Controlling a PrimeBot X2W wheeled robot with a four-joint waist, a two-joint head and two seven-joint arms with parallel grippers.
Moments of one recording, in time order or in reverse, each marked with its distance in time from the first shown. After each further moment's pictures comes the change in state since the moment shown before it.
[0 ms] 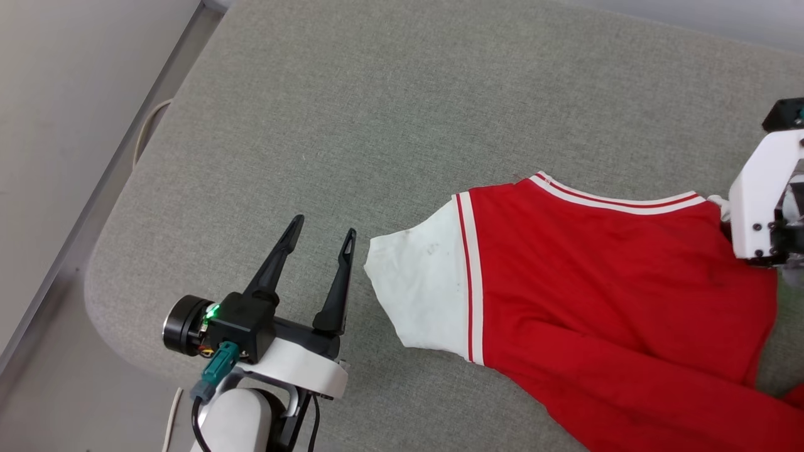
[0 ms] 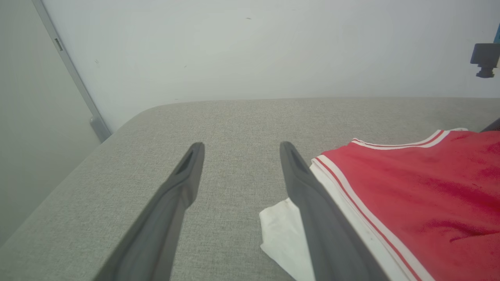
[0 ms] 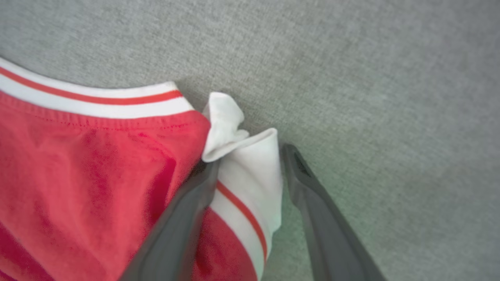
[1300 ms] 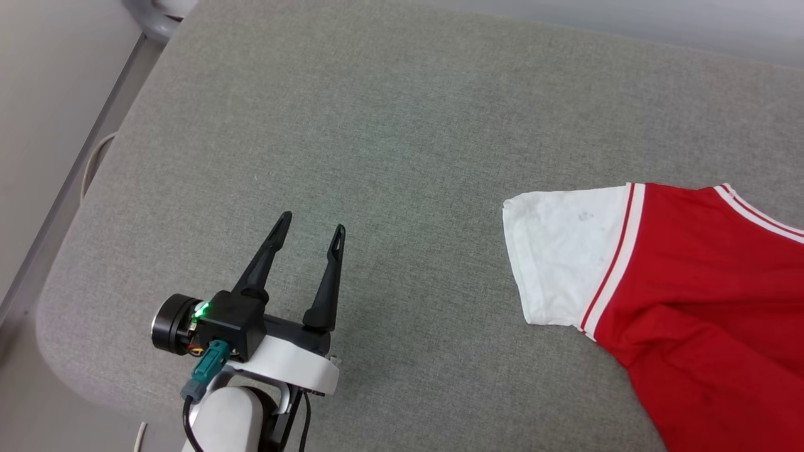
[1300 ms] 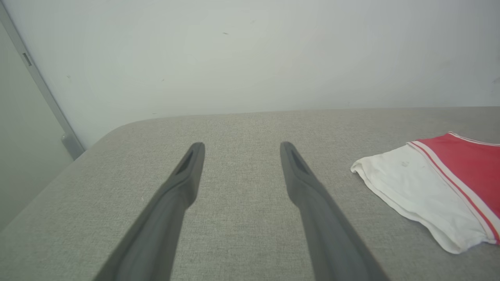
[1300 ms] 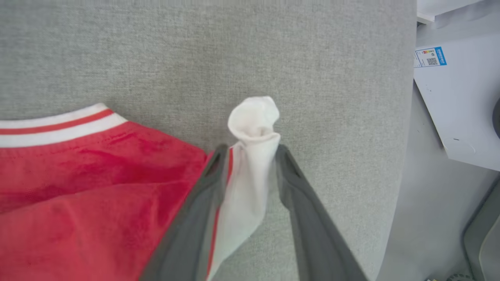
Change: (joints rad) left arm 0.002 -0.002 0.026 -0.009 0.012 0.000 0.000; right arm 0.115 -0.238 -0.349 -0.003 -0.277 0.001 -0.119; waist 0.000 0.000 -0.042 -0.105
